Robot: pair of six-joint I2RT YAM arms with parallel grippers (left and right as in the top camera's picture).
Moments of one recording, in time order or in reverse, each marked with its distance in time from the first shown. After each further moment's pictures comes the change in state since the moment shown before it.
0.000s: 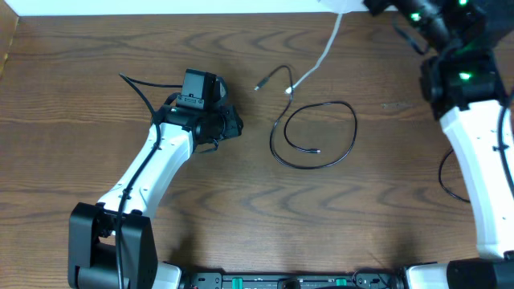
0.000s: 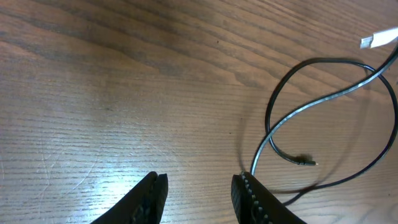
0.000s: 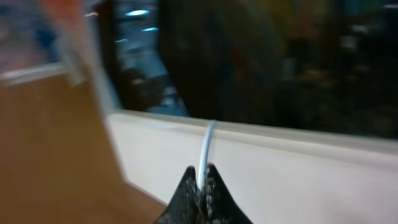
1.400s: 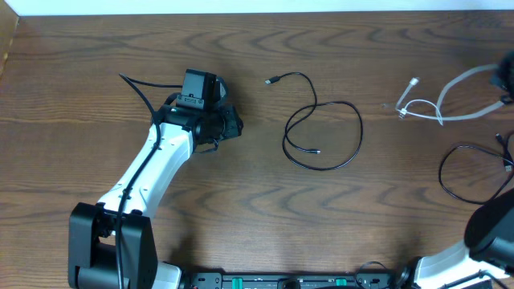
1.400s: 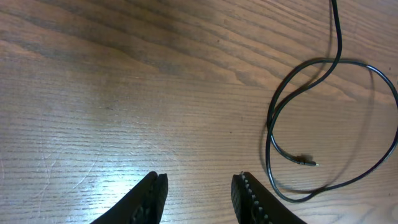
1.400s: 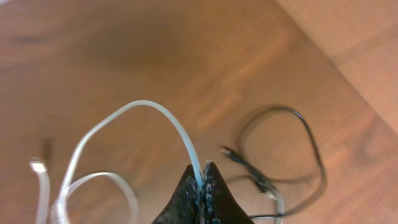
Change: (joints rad) left arm 0.000 0.000 0.000 -0.002 0.000 0.000; right arm -0.542 0.229 -0.001 -0.880 0.780 -0.150
